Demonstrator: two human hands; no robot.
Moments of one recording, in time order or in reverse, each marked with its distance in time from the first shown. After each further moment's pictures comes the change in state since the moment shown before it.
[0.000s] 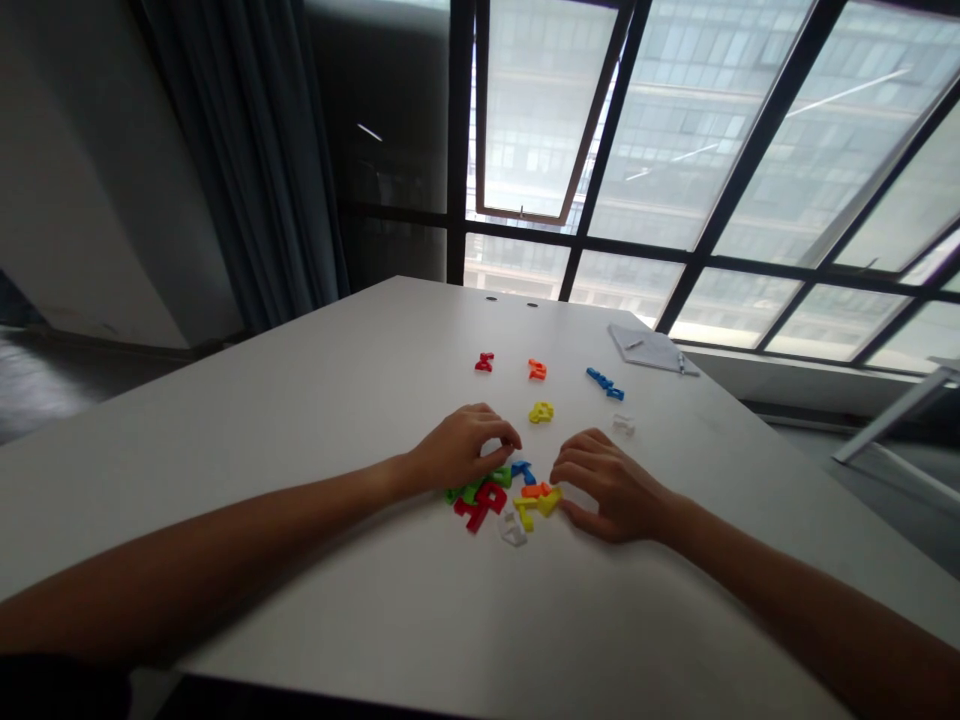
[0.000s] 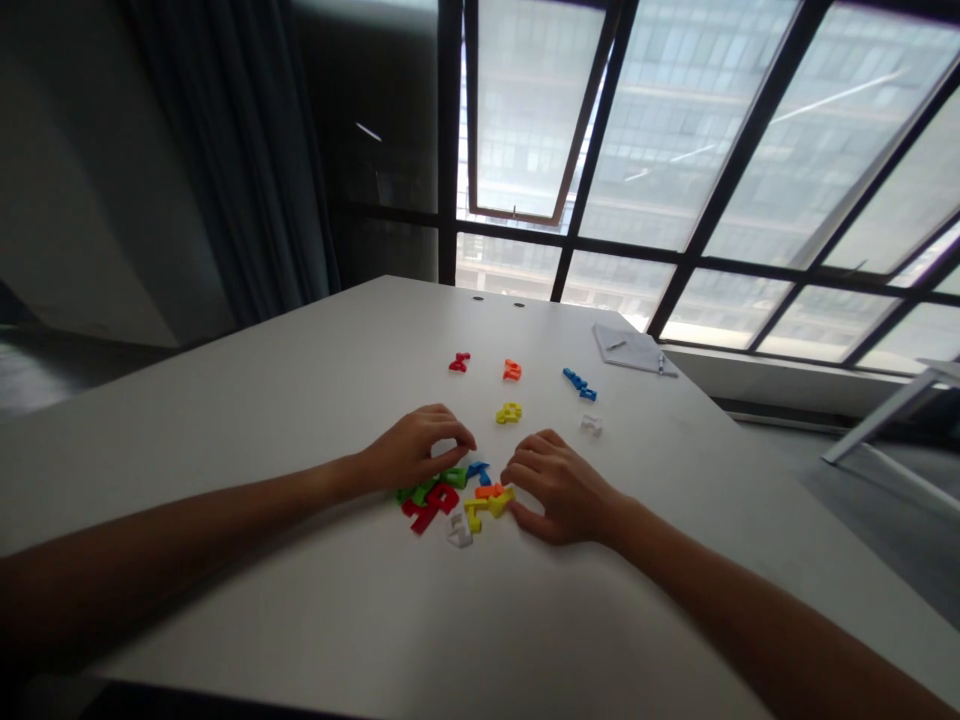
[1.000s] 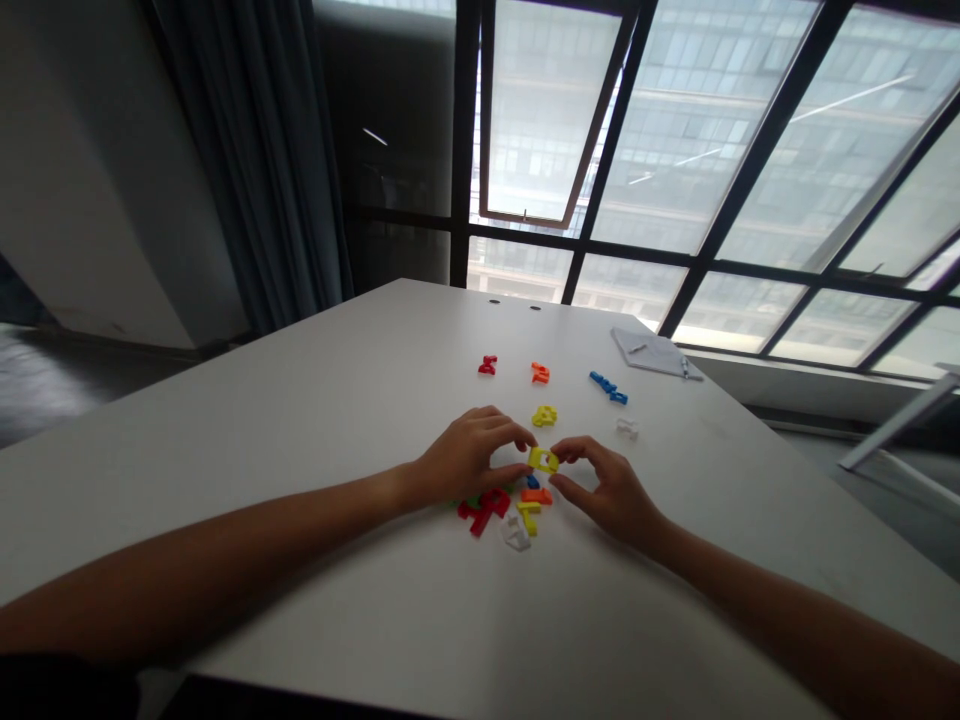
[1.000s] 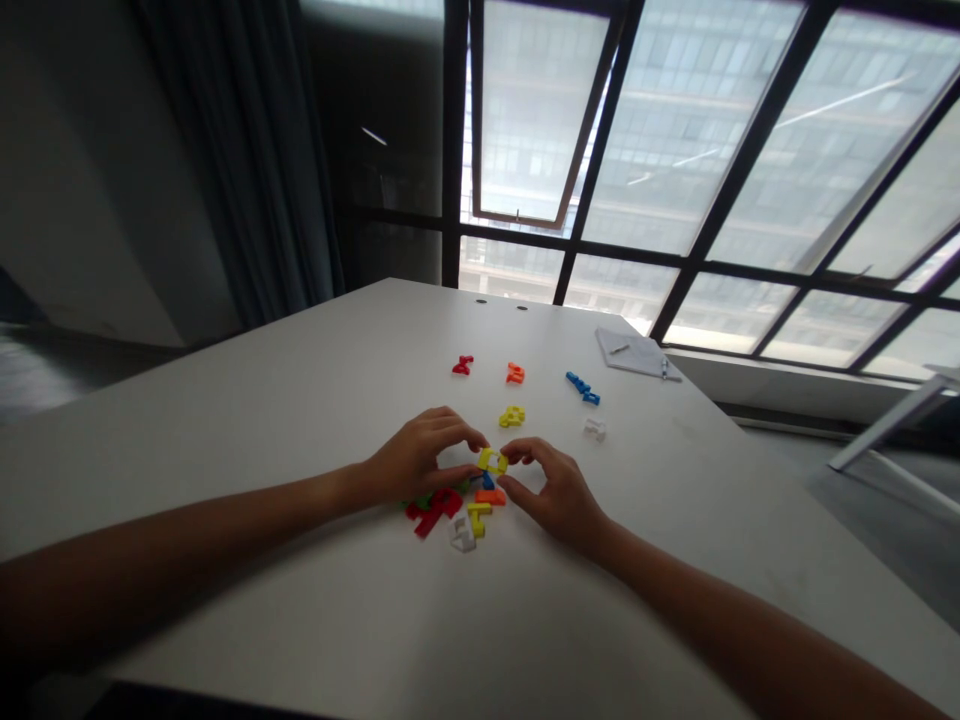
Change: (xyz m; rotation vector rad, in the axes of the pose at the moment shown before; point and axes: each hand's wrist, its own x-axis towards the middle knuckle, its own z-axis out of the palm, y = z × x) left_hand -0.001 0.016 -0.004 -0.010 0.047 0.041; right_hand 0.008 -0.014 0.021 0.375 0.410 0.441
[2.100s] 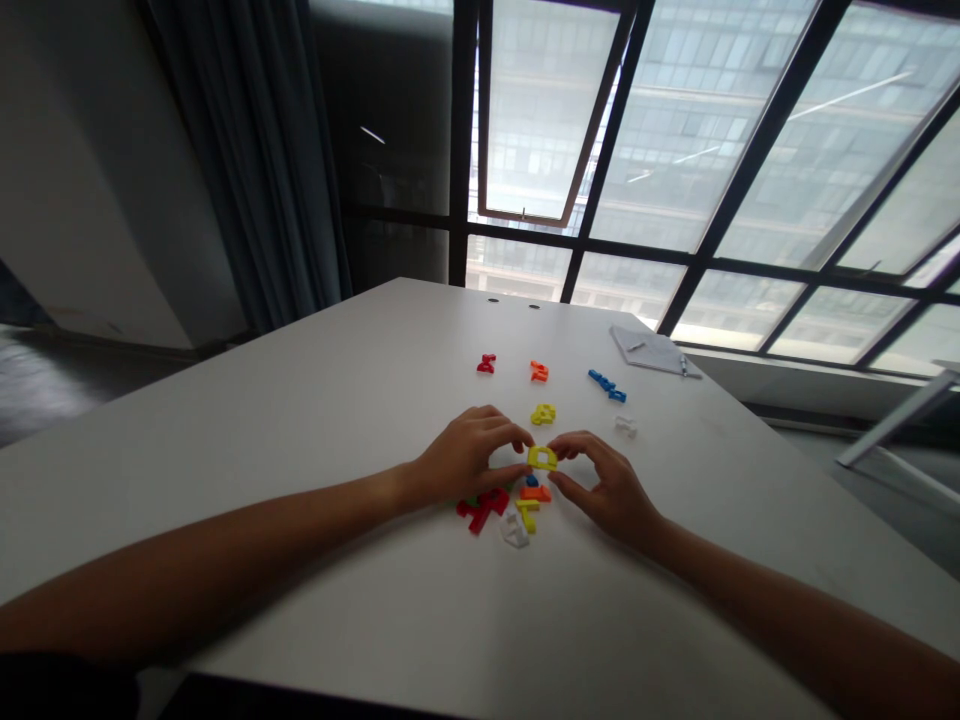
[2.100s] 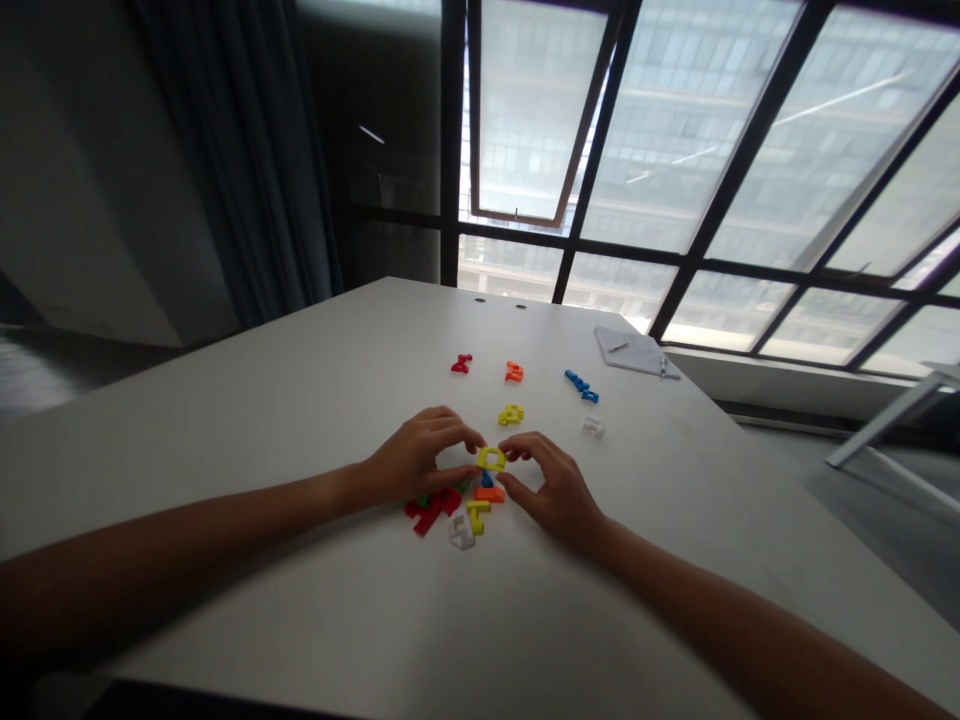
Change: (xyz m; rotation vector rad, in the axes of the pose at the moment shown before) left_hand -0.001 0.001 0.000 0.012 0.002 -0.010; right_hand 0.002 -0.004 0.001 -0.029 0.042 -0.101
